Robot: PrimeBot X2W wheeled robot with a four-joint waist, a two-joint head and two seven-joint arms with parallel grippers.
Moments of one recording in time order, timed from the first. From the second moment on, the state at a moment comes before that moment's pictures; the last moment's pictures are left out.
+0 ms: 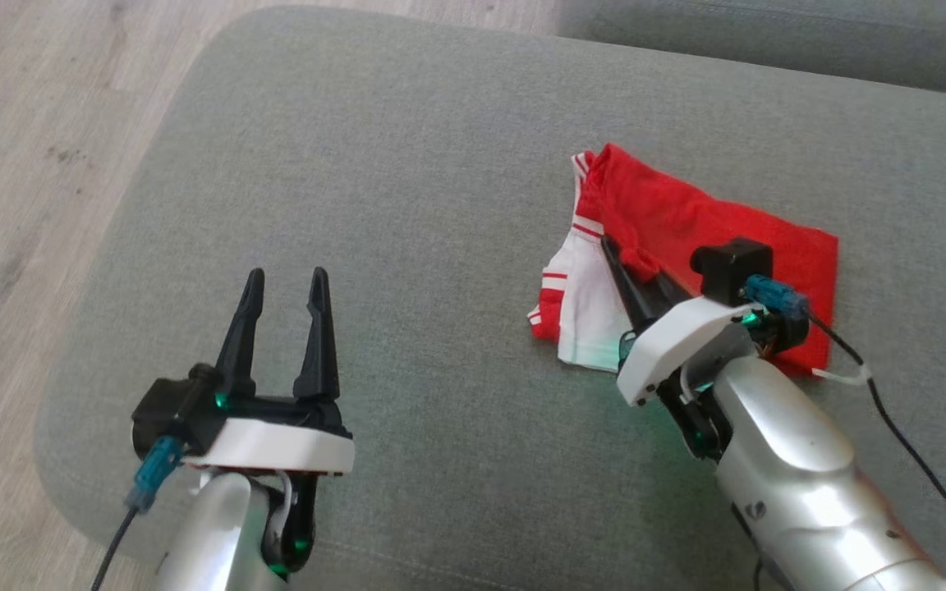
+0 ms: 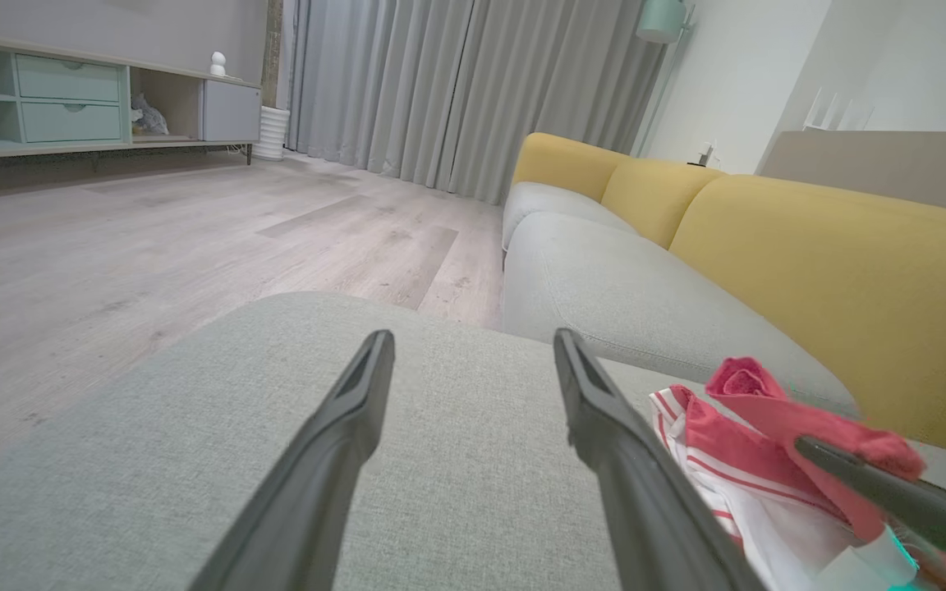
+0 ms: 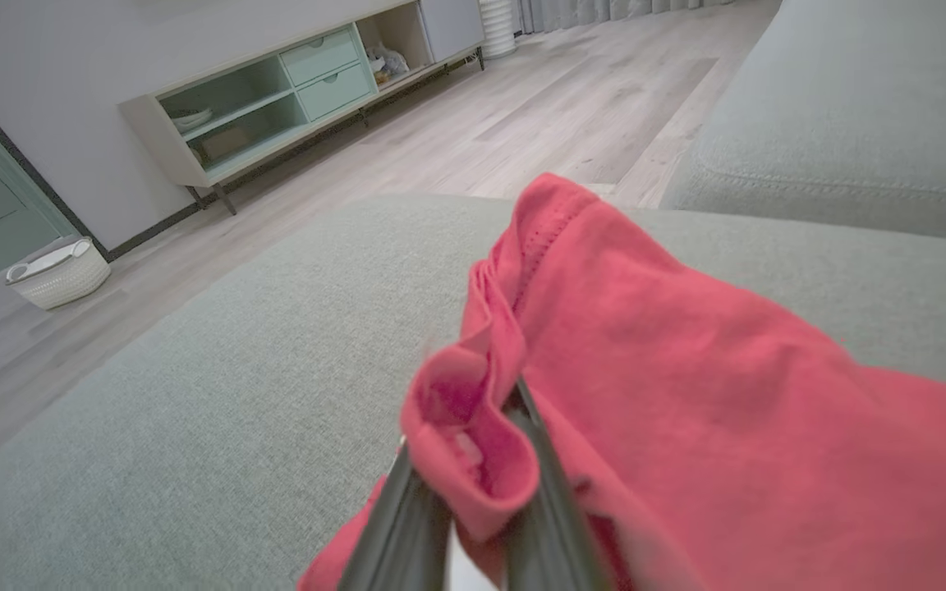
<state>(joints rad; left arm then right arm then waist) -0.22 0.05 -0.23 0.29 -0.37 -0.06 -0.26 -0.57 -0.06 0.45 0.78 0.37 0.13 -0.15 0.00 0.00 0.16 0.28</state>
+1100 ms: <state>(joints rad) -0.18 0.05 -0.16 0.27 -0.32 -0.05 -0.26 -0.27 -0.06 0.07 0.43 0.19 0.13 -0.25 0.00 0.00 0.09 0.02</state>
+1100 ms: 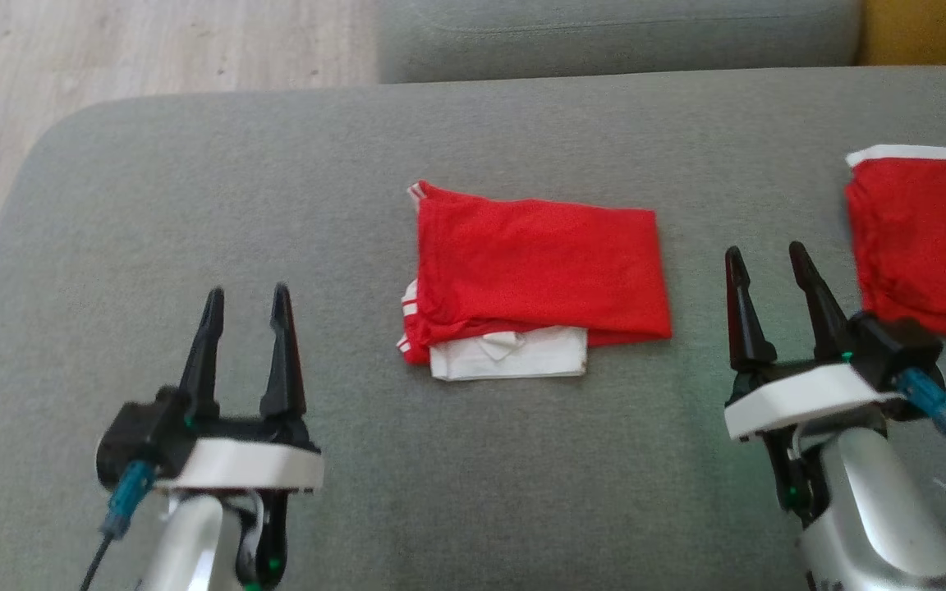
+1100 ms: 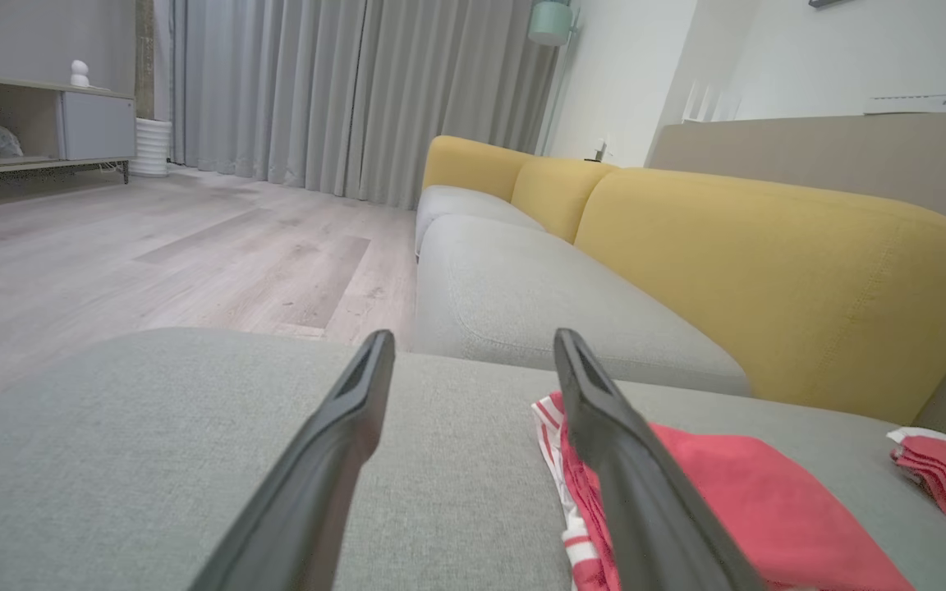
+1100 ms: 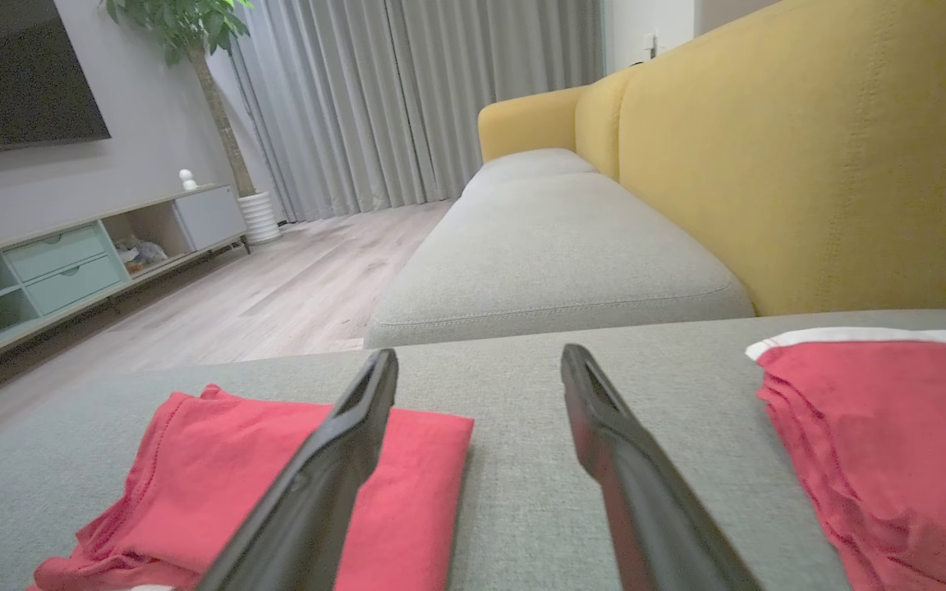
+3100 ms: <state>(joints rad) -0.24 0.05 -0.22 0.26 -0.24 -0.06 -0.26 -0.57 -0.06 0.10 0.85 -0.01 0.13 -0.10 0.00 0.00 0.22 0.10</state>
